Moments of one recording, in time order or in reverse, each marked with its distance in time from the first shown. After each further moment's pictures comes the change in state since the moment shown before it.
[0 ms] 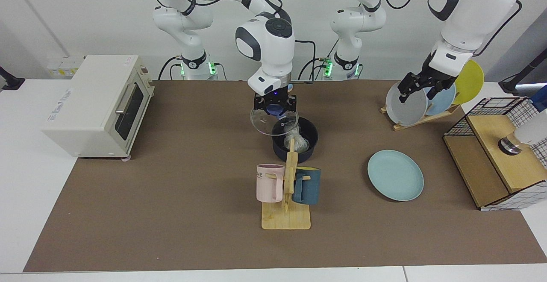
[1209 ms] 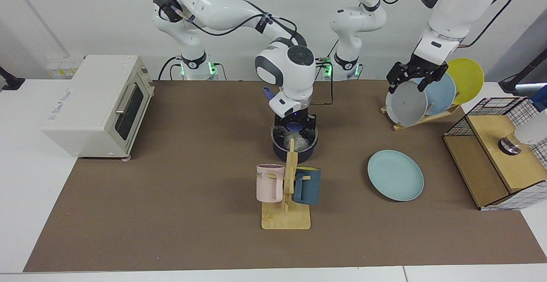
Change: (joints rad) left arm -0.002 -0.041 -0.044 0.003 0.000 -0.047 -0.003; right arm 0.086 0.258 -0.001 0.209 -0.112 0.000 0.125
